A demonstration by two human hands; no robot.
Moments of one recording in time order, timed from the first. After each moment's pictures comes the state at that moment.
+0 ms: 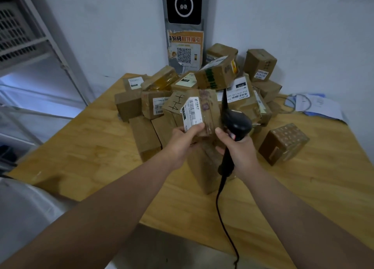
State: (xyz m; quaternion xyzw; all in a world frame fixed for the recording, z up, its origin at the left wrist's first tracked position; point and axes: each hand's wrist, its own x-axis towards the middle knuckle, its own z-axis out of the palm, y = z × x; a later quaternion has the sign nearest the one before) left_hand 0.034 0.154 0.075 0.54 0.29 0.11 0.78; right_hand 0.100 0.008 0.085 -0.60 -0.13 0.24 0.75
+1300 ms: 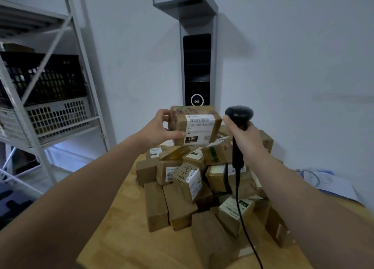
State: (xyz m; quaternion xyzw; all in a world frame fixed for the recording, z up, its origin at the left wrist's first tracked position) left_hand 0.001 0.200 0.306 0.85 0.18 0.25 0.43; right_hand 0.146 0.010 0.289 -0.64 -0.24 0.15 0.71
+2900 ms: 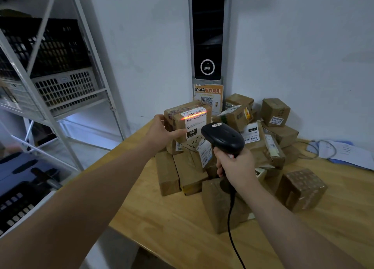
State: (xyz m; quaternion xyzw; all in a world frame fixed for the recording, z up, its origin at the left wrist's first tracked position) left_hand -0.011 0.206 0.201 0.79 0.35 0.29 0.41; right_hand 0.074 0.003 0.172 -0.69 -0.28 0.16 0.65
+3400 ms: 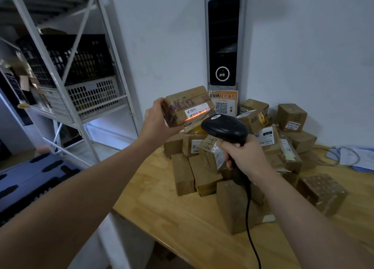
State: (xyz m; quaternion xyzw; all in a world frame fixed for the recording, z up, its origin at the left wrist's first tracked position) left_hand -0.074 0.195 0.244 0.85 0.30 0.38 0.19; right_hand 0.054 -0.005 0.216 -0.67 -0.39 0.19 0.60
